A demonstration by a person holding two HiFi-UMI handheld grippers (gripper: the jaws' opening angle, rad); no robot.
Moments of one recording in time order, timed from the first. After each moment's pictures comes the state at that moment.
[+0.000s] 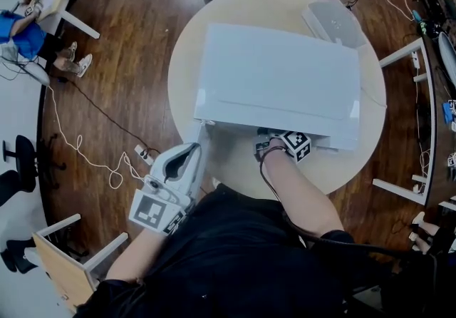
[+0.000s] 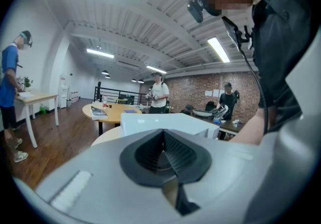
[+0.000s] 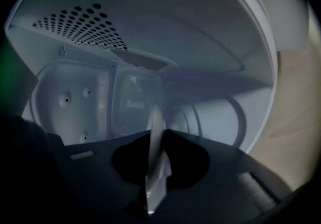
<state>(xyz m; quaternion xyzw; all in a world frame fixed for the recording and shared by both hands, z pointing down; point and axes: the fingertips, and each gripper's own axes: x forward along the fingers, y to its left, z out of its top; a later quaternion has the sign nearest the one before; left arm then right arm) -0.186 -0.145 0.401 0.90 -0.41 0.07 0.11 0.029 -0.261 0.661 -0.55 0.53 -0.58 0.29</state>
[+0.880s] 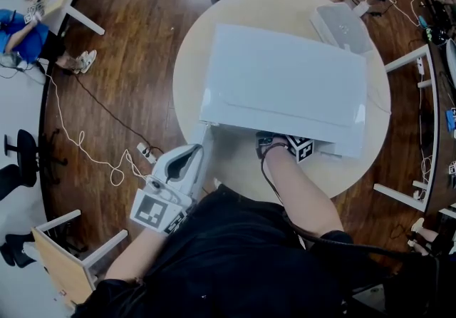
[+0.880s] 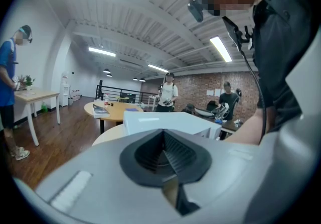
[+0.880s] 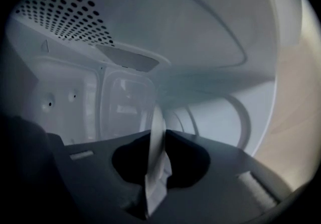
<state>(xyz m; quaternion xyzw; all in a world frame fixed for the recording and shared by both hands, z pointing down) -0.195 -0.148 0.408 0.90 -0.41 0.08 0.11 0.035 -0.269 0.673 -0.58 0.47 -0.60 0.29</state>
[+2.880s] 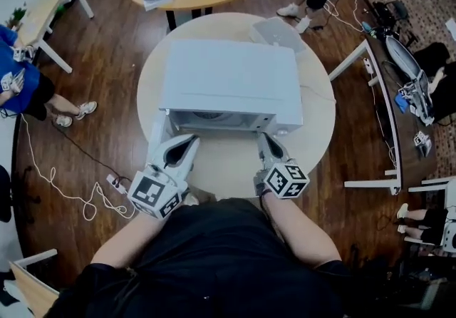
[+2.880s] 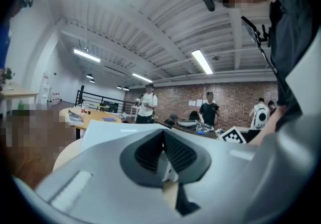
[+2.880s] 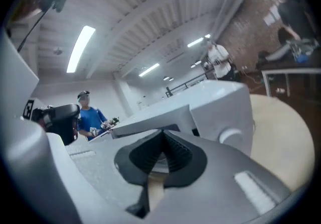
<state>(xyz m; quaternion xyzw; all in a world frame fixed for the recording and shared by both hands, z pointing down) -0.104 -0.112 0.390 0.94 -0.32 0.01 0.08 0.089 -0.125 0.500 -0.59 0.76 -0.25 0.04</state>
